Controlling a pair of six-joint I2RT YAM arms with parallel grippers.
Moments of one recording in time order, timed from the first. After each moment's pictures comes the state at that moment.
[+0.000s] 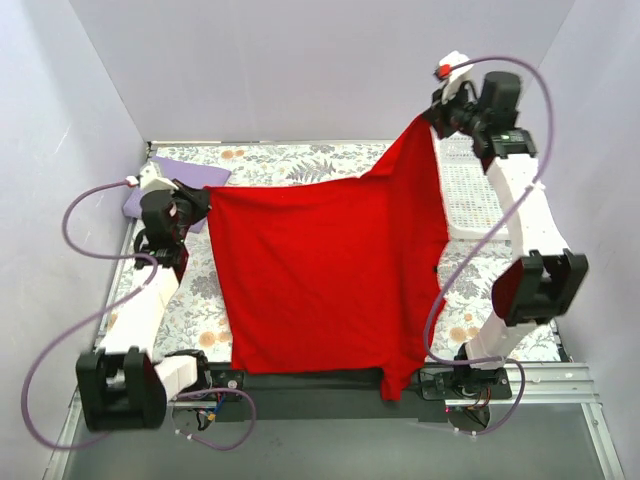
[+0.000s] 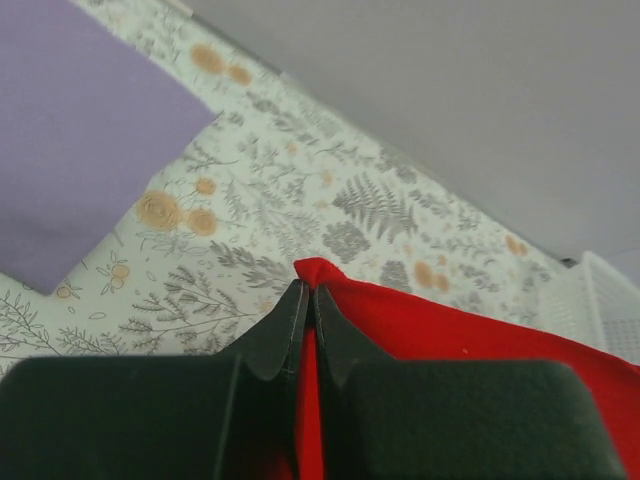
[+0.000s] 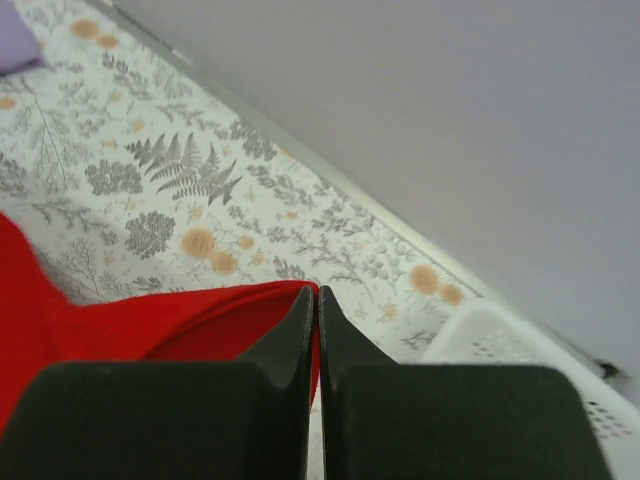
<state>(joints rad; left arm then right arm) 0.04 1.07 0.75 0.14 0.06 -0.63 0.08 1.66 1.79 -0.37 -0.52 -0.34</state>
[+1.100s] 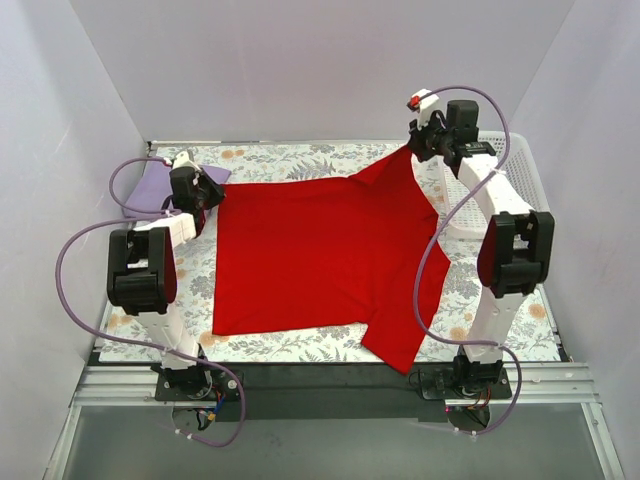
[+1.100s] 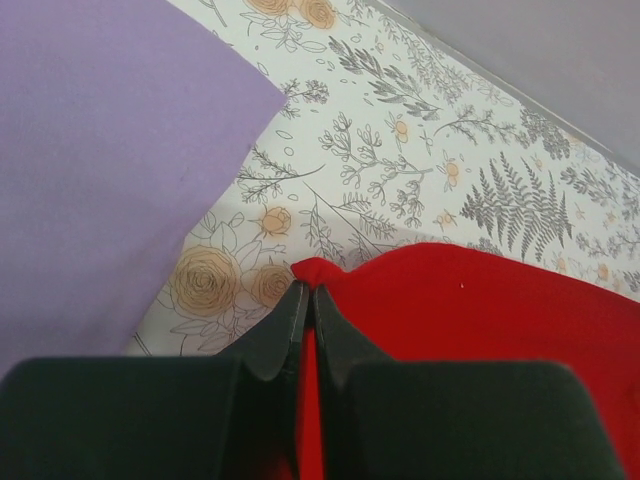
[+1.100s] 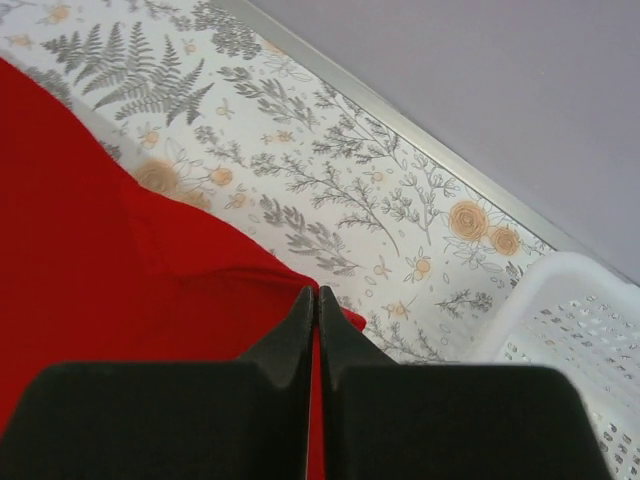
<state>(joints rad) 0.05 1.82 1.02 0.38 0.10 -0.49 0.11 1.96 1.71 -0.25 -0.43 -0.37</state>
